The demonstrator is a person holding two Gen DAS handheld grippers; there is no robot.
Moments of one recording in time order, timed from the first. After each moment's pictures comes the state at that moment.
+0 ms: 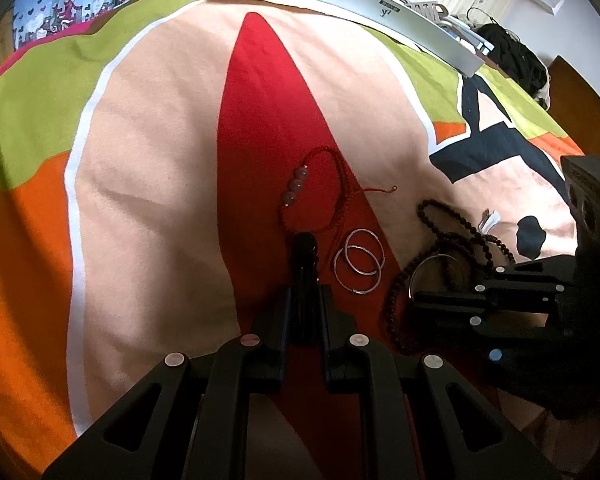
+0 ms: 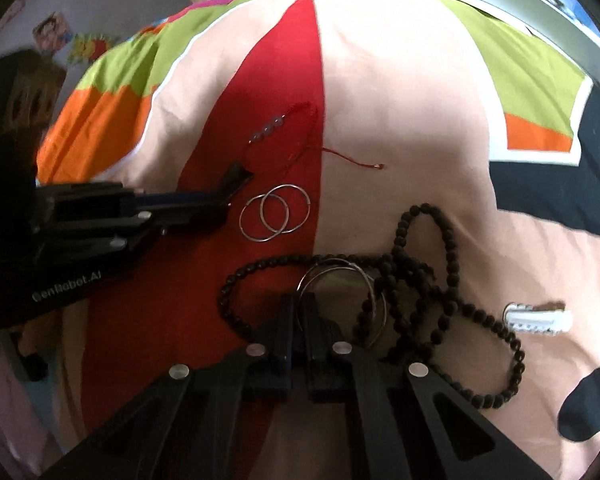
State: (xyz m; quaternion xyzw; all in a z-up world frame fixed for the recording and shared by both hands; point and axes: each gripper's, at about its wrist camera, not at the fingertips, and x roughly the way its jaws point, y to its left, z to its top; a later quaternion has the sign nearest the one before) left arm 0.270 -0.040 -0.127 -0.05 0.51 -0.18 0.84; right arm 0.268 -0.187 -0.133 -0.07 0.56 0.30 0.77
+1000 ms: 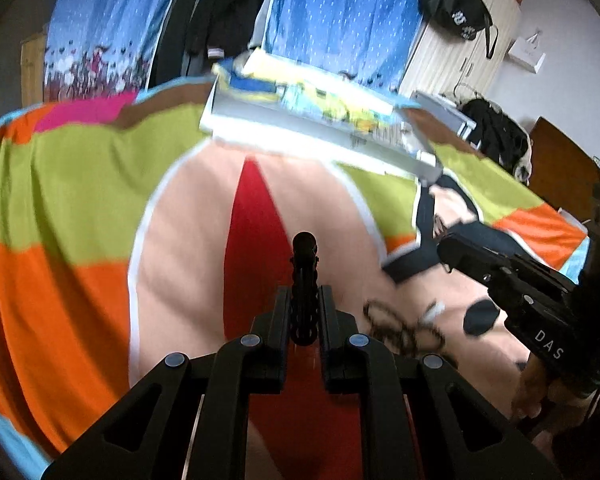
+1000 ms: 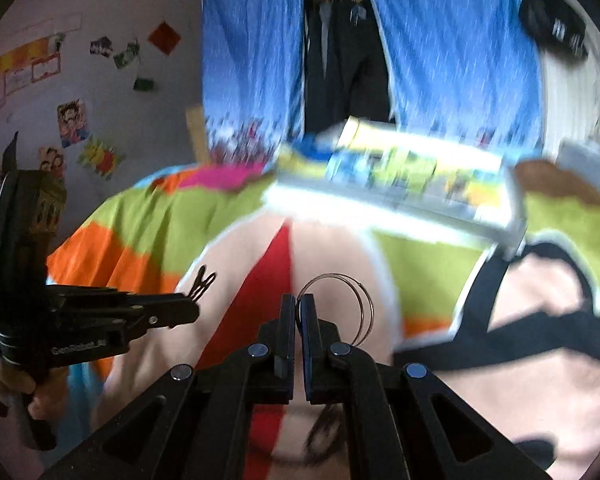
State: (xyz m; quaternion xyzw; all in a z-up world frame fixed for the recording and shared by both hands) left arm 0.256 -0.040 -0.034 -0.10 0.38 -0.17 0.90; right arm 0.252 -0.211 -0.018 -0.03 0.28 0.26 0.92
